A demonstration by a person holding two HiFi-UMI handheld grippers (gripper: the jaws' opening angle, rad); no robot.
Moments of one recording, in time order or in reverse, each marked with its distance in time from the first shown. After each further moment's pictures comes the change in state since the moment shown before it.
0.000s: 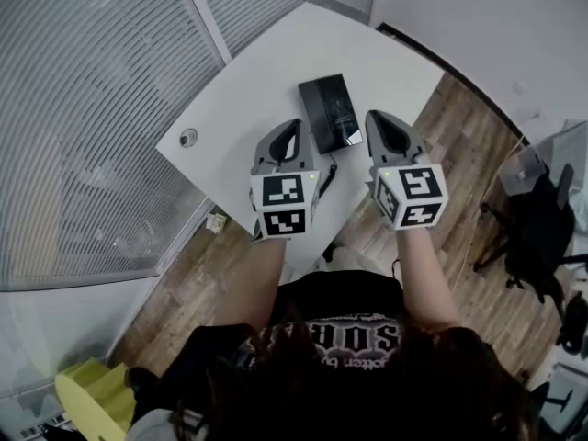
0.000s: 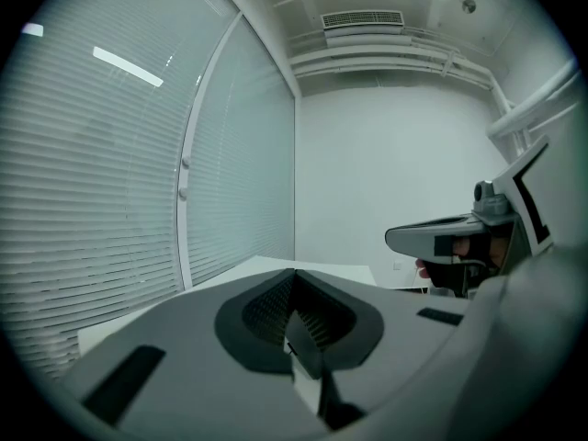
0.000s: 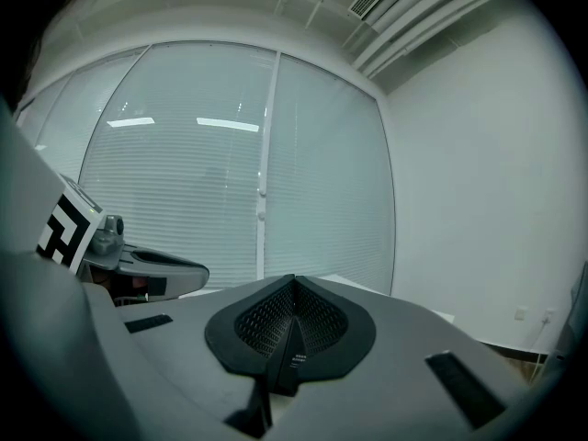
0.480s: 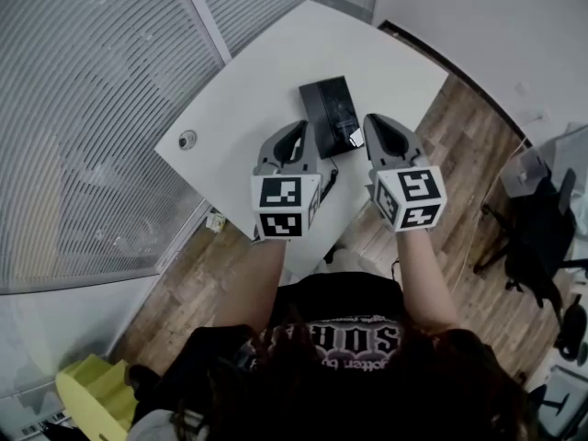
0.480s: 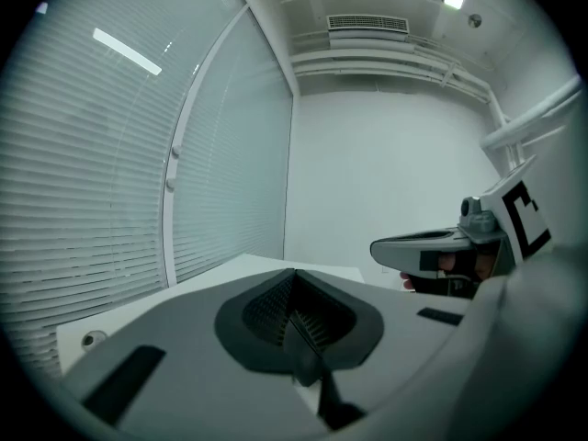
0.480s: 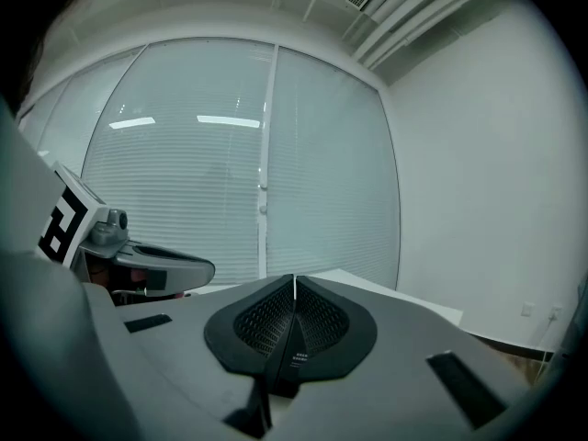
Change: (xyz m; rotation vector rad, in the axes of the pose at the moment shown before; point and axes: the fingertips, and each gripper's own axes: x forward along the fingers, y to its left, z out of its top) left arm 0.017 -0.008 -0.004 -0.030 0.011 -0.077; right arm 0.018 -0.005 -0.014 0.013 0.030 0.029
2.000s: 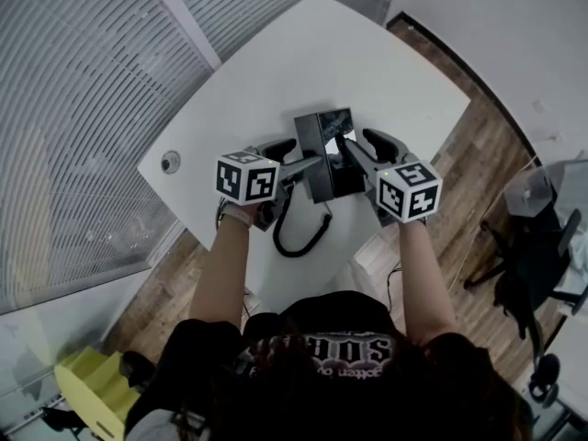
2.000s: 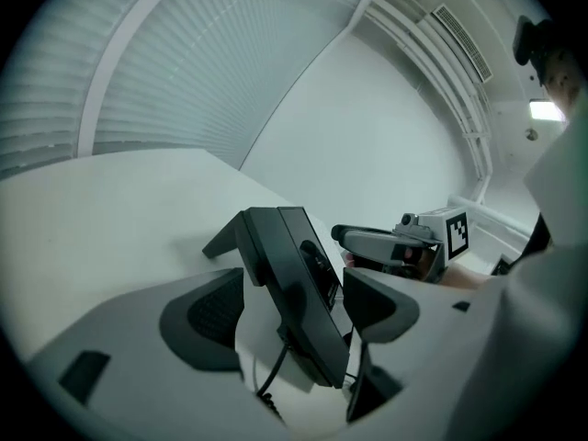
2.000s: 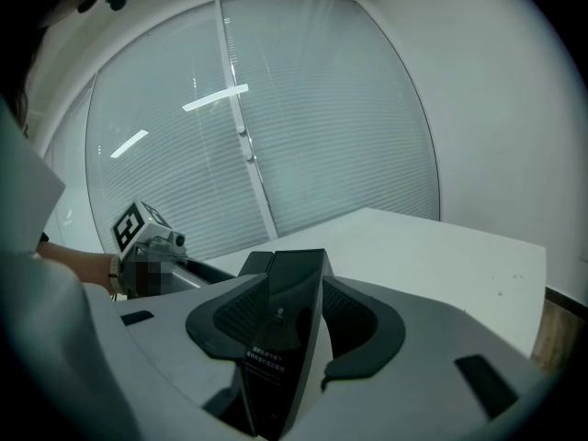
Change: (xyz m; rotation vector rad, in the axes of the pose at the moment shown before) left arm 0.132 0.035 -0.114 -0.366 0.432 -0.474; right arm 0.130 -0.049 -0.110 0.200 0.294 0.272
